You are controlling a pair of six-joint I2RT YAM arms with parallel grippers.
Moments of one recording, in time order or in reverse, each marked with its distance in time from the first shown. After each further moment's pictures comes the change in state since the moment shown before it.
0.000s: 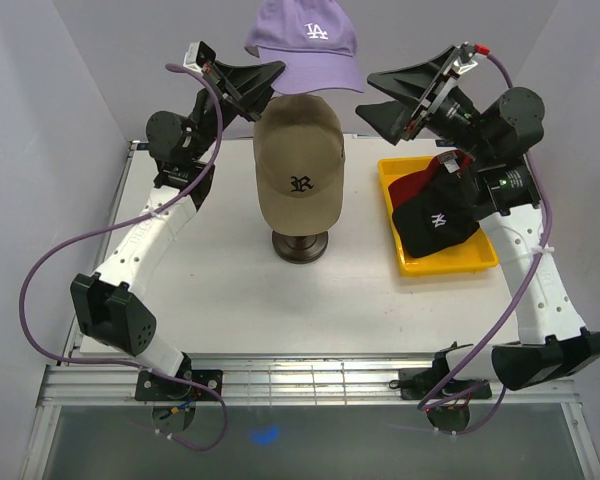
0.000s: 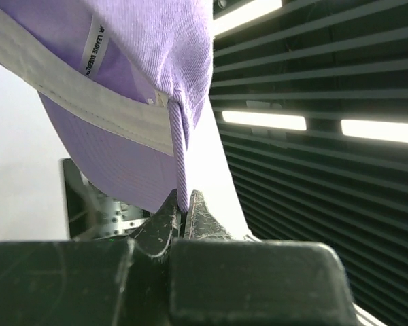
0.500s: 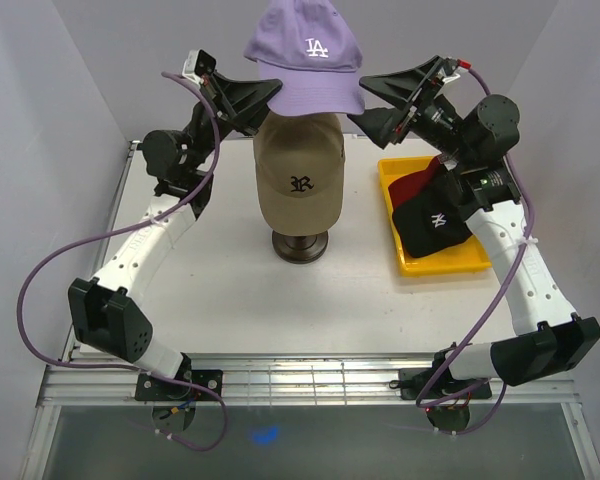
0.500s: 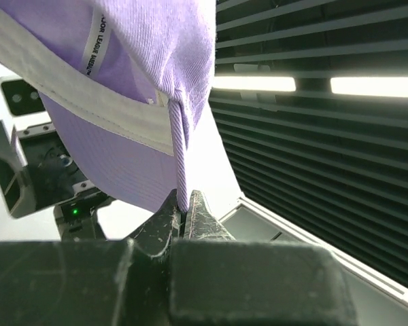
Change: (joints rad) left arm 0.000 -0.042 -0.097 0.180 0.072 -0.052; right arm 0.041 0.029 -0.125 0.097 0.059 0.084
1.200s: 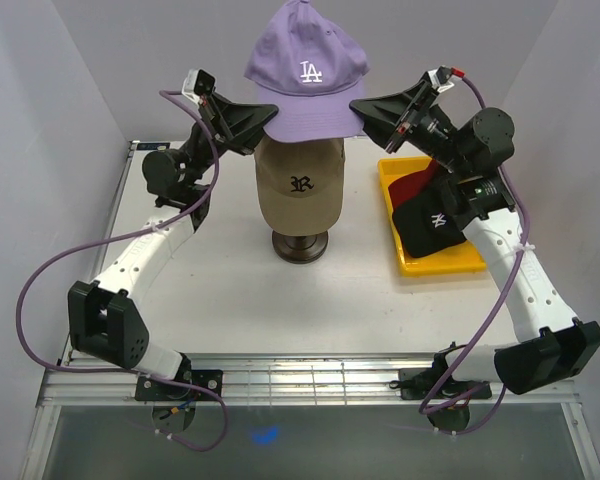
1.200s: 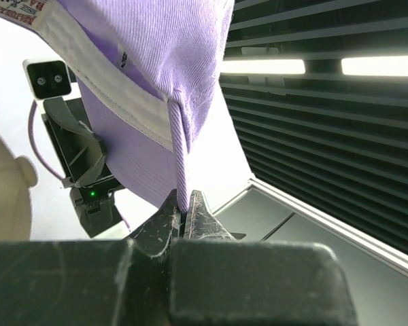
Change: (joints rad) left arm 0.017 -0.041 -0.168 0.163 0.062 -0.007; right arm 0.035 -0.033 -0.077 0.098 0.006 0.022
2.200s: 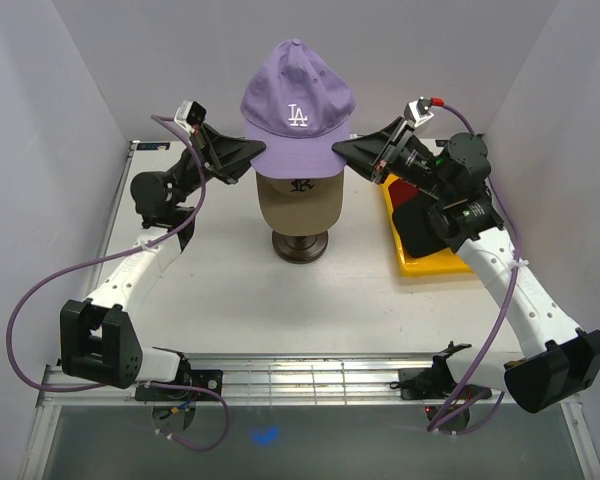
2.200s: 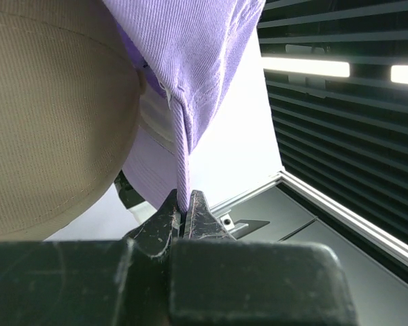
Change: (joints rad) left arm 0.110 -0.124 -0.257 0.014 0.165 0.000; right arm 0.091 -0.097 -0.200 -0.099 0.057 -0.282
